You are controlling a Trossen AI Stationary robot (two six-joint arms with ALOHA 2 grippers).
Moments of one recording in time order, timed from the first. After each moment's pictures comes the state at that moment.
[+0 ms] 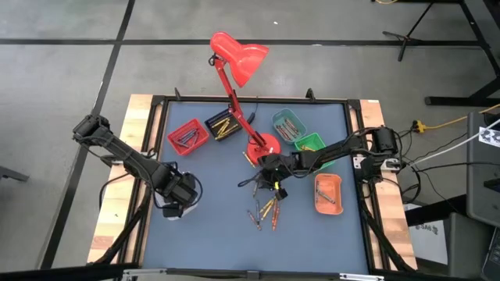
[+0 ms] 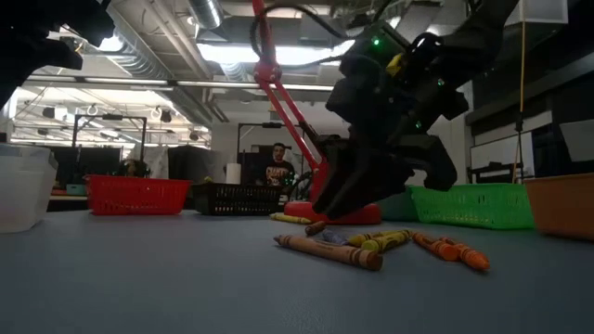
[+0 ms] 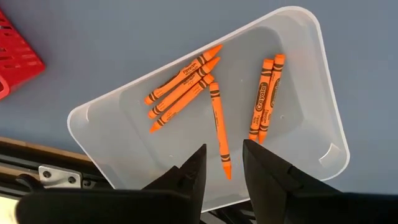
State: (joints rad) left arm -0.51 1.36 1.02 -1.28 0.00 -0.76; right arm 0.04 1.84 0.88 0.16 -0.22 -0.46
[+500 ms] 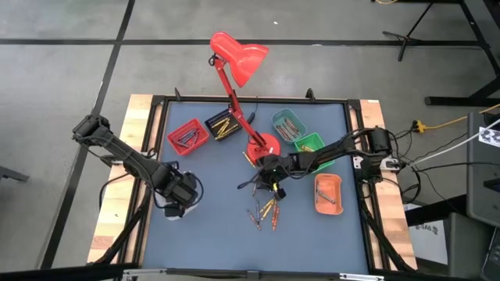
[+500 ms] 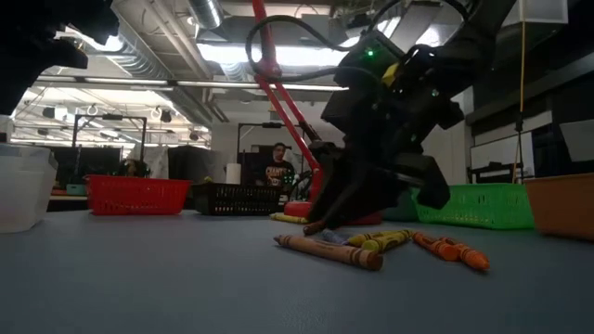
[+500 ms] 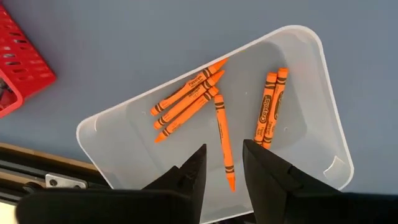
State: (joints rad) left arm -0.51 1.36 1.02 -1.26 -0.04 -0.76; right arm 0.04 1.90 0.89 0.20 -0.21 -0.53
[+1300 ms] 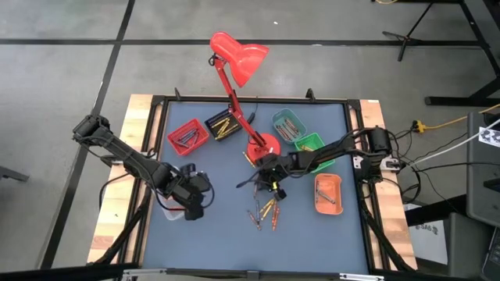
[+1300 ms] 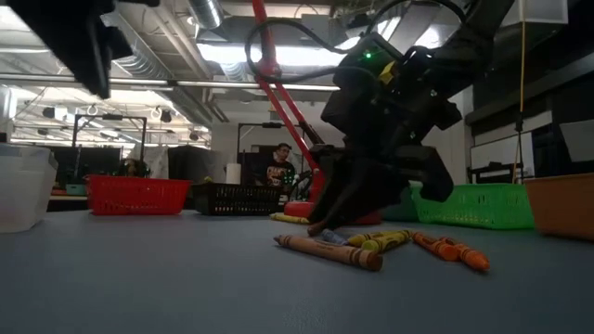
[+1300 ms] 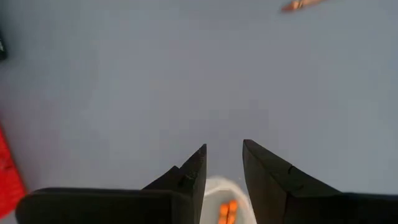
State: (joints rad) left arm -0.51 1.36 1.02 -0.89 -0.29 -0.76; right arm 0.04 1.90 0.90 0.18 -0.28 -0.48
